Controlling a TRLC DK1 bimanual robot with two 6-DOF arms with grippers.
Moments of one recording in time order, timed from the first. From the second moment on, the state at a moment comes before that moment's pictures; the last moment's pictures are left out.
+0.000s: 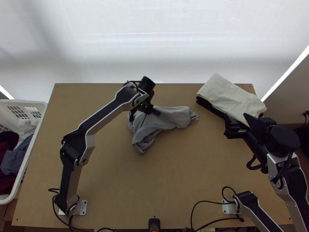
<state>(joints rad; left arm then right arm) -0.59 2.16 2.12 -0.92 -0.07 -0.11 0.26 0.71 0.89 -0.43 0.04 0.21</state>
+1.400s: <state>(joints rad) -0.20 1.59 2.25 -0.39 -0.26 -0.27 0.34 0.73 0.81 -0.33 0.05 0.24</state>
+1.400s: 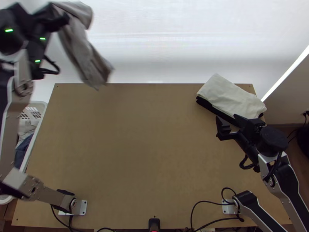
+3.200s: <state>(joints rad) -0.82 1.92 1.64 0.02 -0.25 -0.32 0.34 0.67 0.78 -0.32 0.04 0.24</state>
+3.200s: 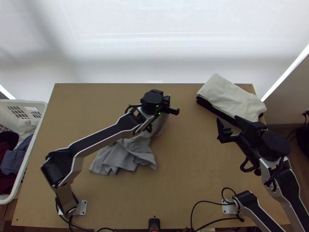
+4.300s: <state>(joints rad) -0.37 1.62 1.91 -0.50 -0.26 -0.29 0.79 1.02 1.10 -0.41 0.01 0.15</state>
